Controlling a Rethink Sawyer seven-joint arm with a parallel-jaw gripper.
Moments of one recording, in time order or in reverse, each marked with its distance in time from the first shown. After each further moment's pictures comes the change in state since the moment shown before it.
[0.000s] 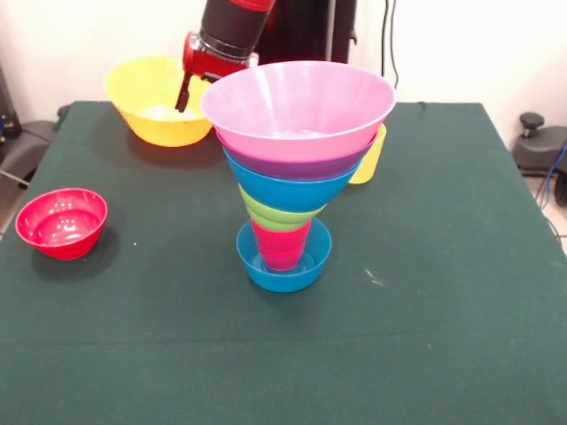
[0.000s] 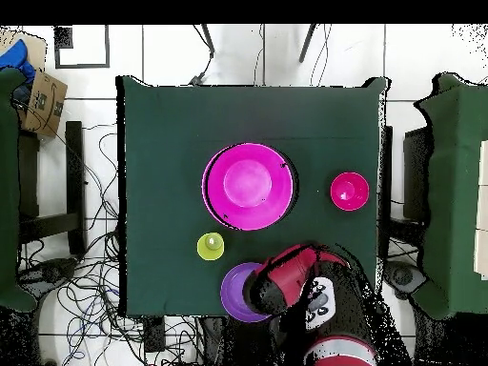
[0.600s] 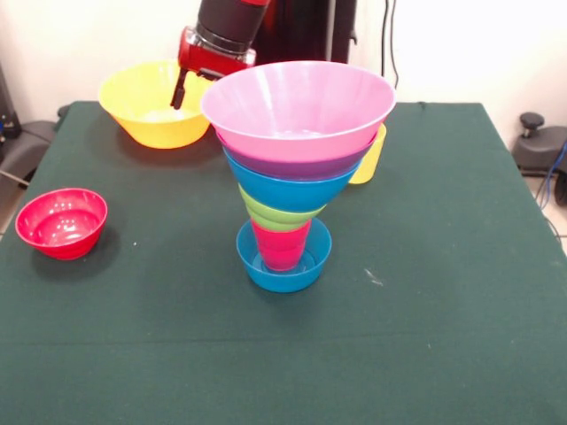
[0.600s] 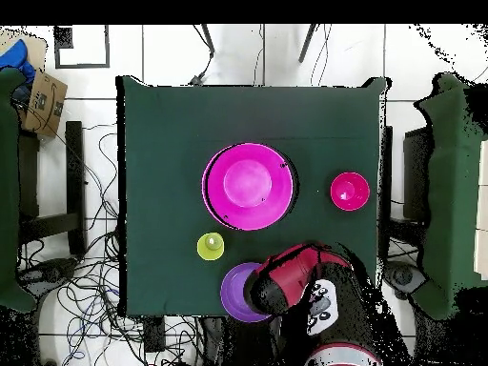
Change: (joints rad) arm 0.001 -0.022 -0.005 0.000 0.000 0.000 0.000
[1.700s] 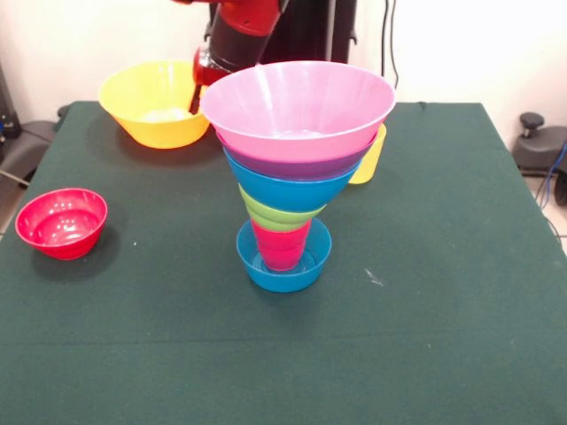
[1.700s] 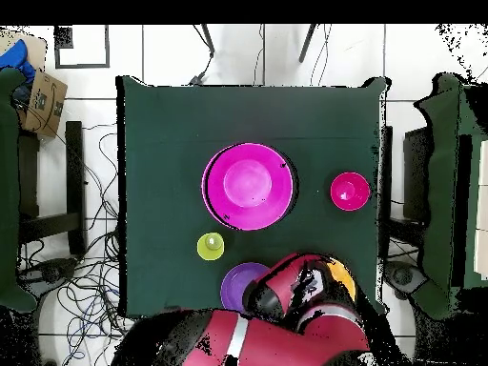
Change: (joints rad) arm 0.017 0.205 -0.031 -0.002 -0.009 -0.001 0.000
